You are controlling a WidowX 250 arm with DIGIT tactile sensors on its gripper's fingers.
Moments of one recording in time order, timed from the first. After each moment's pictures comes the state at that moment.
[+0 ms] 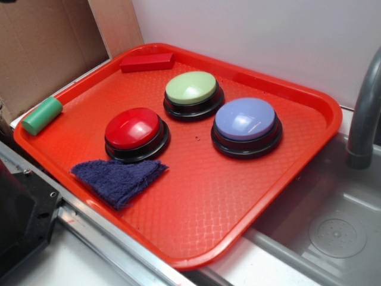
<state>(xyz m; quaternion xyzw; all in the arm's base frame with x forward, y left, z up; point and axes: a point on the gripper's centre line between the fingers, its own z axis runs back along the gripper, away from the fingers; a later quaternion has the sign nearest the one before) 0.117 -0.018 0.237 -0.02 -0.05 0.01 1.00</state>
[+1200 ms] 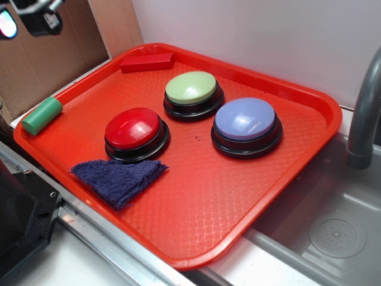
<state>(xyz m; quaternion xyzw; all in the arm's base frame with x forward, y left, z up) 0.165 0.089 0.145 -0.03 -0.08 0.22 0.97</state>
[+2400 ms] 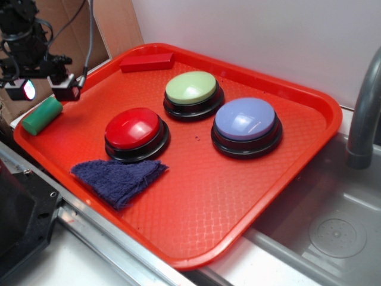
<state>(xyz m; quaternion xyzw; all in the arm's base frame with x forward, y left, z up) 0.171 0.167 0.028 0.07 -0.03 0.33 0.94</state>
